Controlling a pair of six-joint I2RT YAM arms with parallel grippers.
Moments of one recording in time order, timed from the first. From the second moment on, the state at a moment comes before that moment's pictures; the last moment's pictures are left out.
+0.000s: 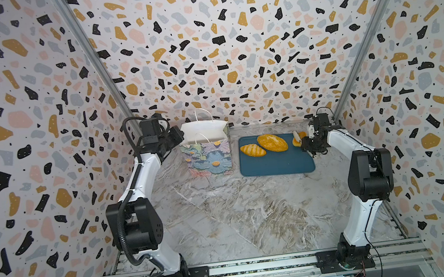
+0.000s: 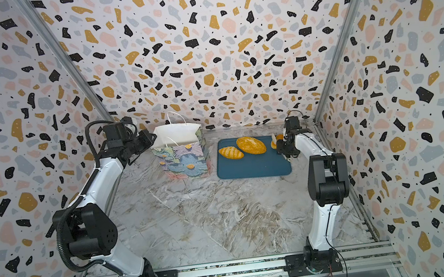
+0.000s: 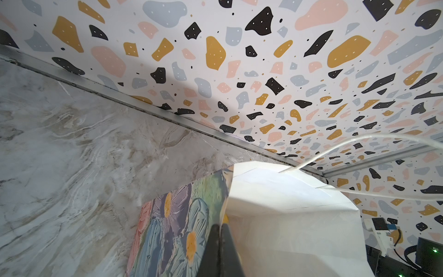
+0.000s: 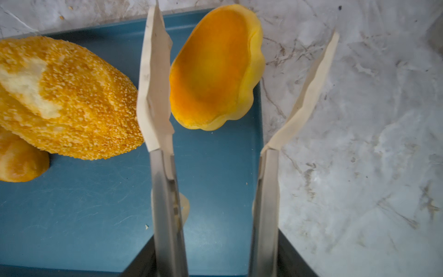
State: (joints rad) left arm 0.06 1.69 1.50 -0.34 0.41 -0.46; right arm 0.01 1.97 1.55 -0.66 -0.09 0.13
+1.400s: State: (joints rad) left arm 0.06 1.69 1.50 -0.34 0.41 -0.46; right arm 0.00 1.91 1.45 -0.59 -0.20 0.14
